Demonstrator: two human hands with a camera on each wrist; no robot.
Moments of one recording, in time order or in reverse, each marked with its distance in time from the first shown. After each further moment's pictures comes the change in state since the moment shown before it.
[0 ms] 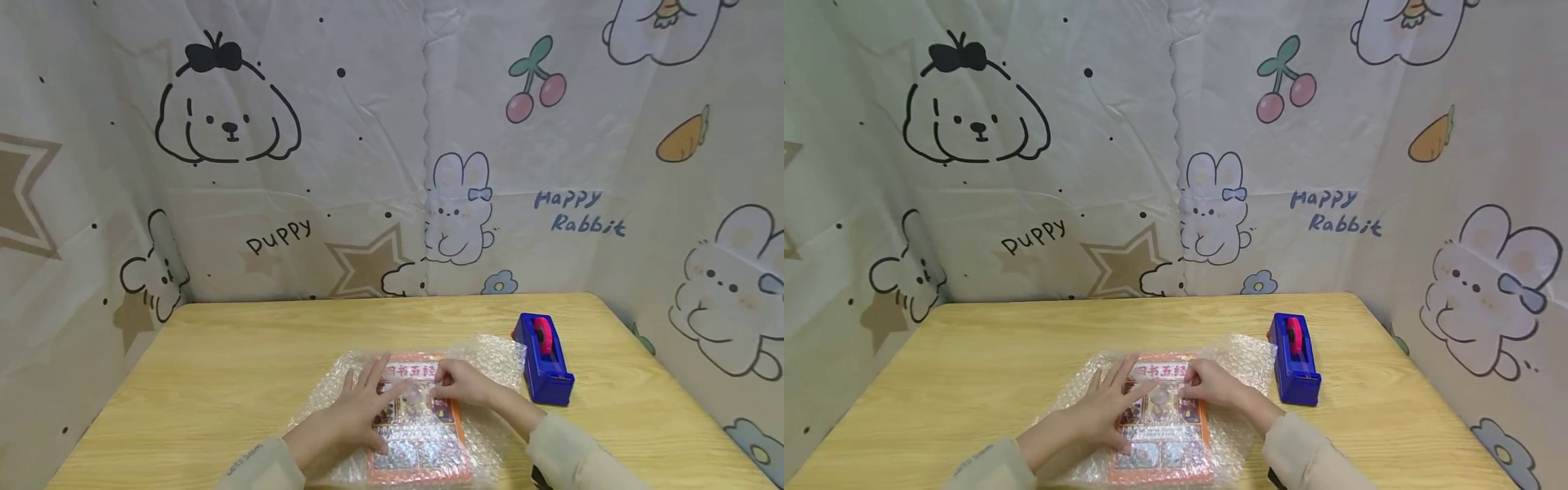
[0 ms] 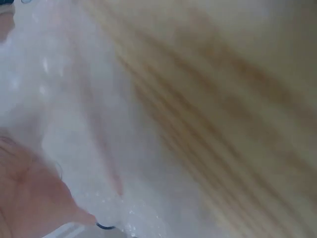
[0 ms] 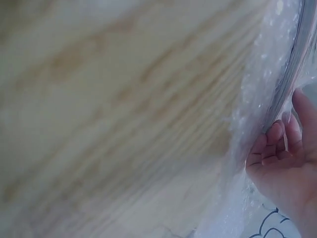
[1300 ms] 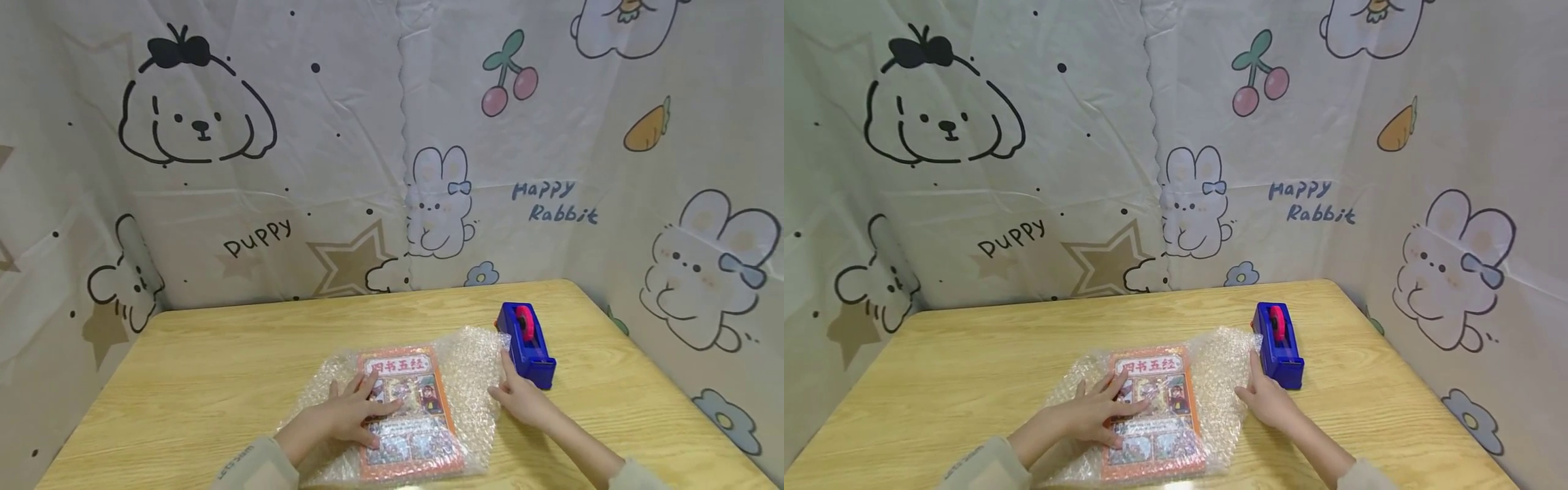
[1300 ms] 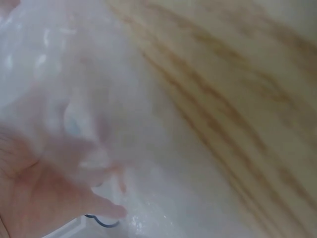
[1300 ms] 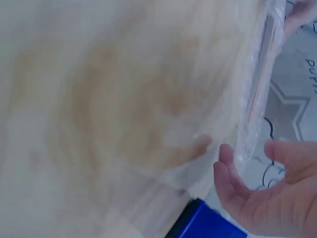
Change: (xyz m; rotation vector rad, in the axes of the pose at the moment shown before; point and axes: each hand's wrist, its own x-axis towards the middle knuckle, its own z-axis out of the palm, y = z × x) left_hand -0.001 -0.002 -0.009 -0.104 -0.236 0.029; right_hand -0.098 -0.011 -0.024 -0.129 0.291 0.483
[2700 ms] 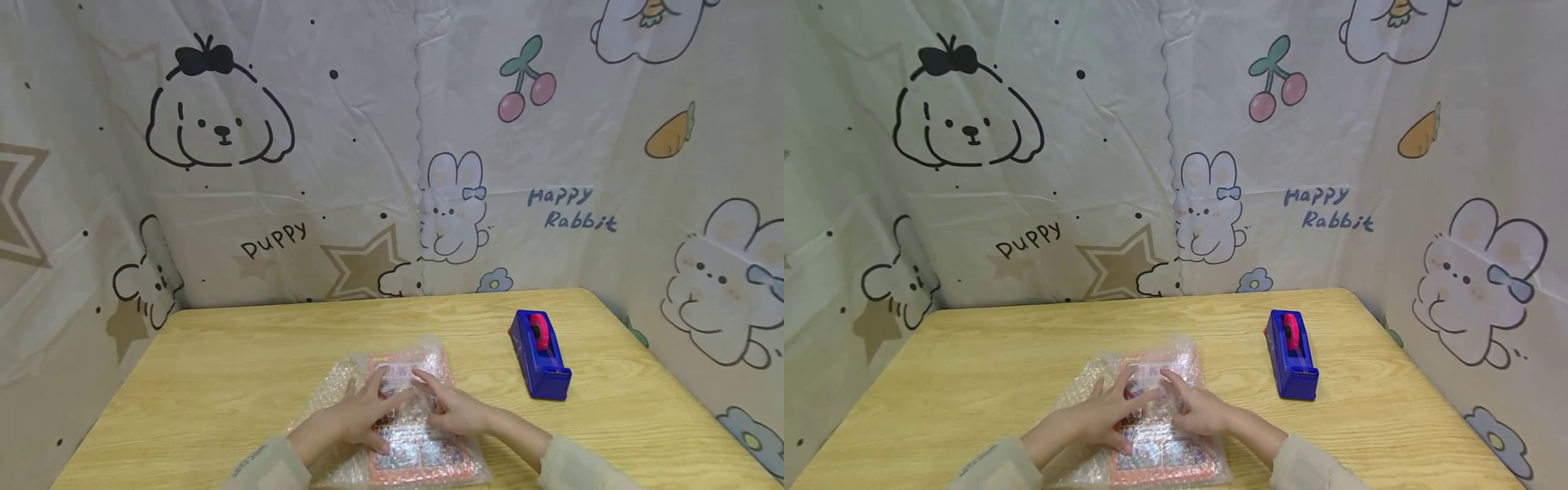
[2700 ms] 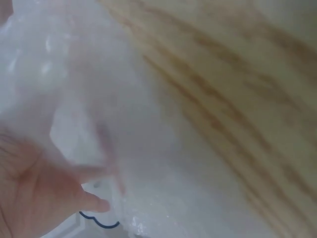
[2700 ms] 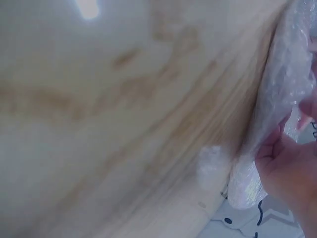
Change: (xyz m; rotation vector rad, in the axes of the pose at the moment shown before) left_hand 0.004 -0.006 0.005 0.035 0.131 0.019; right_hand 0.039 -0.060 0.061 0.267 -0.508 -0.502
